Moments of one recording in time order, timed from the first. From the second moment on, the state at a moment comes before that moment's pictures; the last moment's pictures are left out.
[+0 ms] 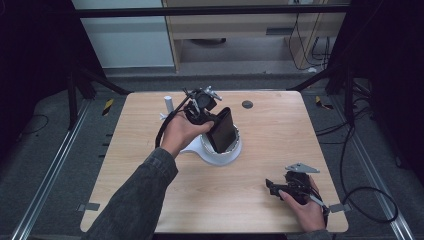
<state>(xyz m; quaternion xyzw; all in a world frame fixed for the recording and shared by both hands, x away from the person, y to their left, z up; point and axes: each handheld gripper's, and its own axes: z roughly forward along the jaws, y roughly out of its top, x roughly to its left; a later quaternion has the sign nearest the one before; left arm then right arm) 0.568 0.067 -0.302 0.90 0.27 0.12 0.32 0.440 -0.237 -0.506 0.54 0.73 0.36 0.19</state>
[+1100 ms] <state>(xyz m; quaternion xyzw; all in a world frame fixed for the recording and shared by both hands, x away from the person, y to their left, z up) 0.583 0.066 -0.307 0.90 0.30 0.12 0.30 0.440 -0.233 -0.507 0.53 0.74 0.36 0.19</state>
